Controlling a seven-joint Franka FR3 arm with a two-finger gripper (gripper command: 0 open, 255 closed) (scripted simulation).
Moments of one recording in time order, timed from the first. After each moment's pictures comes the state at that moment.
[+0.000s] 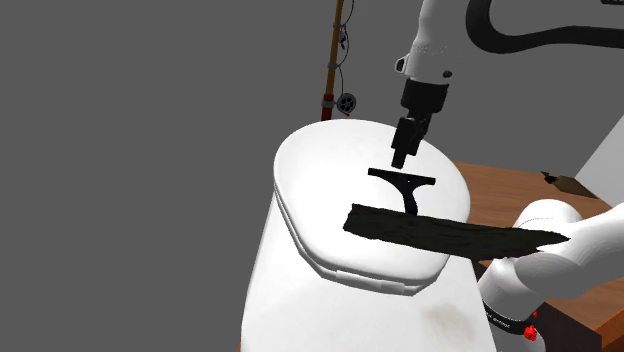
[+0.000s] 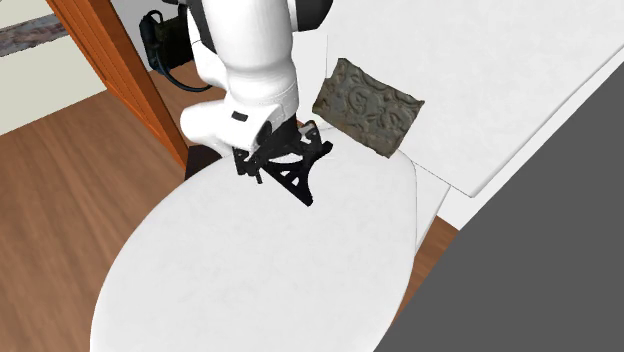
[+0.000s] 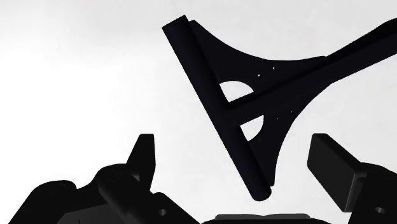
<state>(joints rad) 0.09 -0.77 0.18 -2.33 0.18 1.54 0.06</state>
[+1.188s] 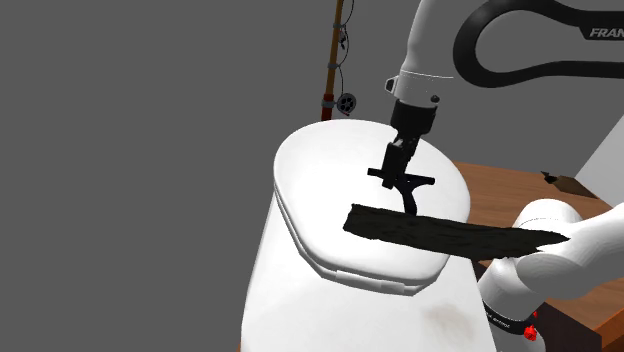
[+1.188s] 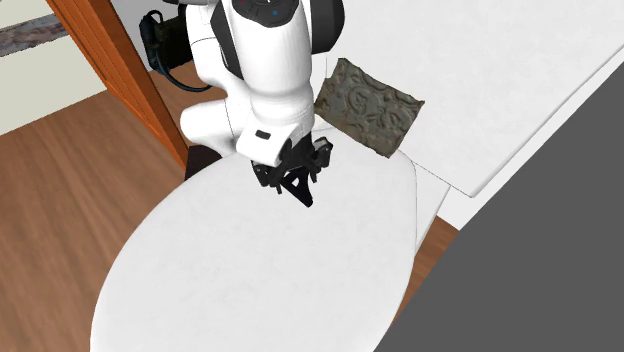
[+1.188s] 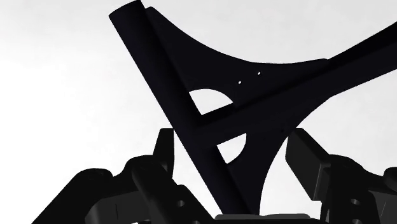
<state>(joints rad) 0.12 -0.77 0.23 -2.42 0.21 1.65 0.08</state>
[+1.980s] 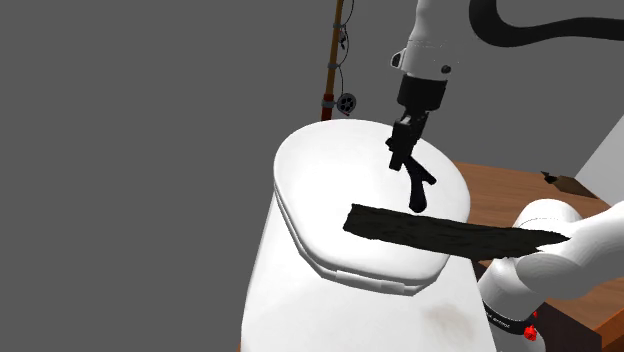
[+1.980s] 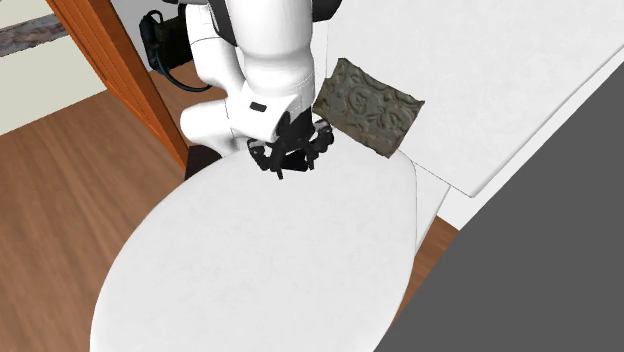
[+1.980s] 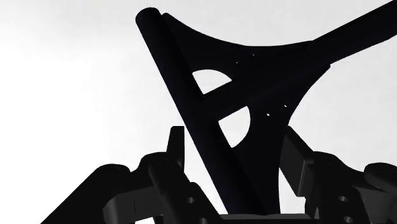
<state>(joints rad) 0.11 -0.75 0.22 -2.29 0.20 1.54 0.09</state>
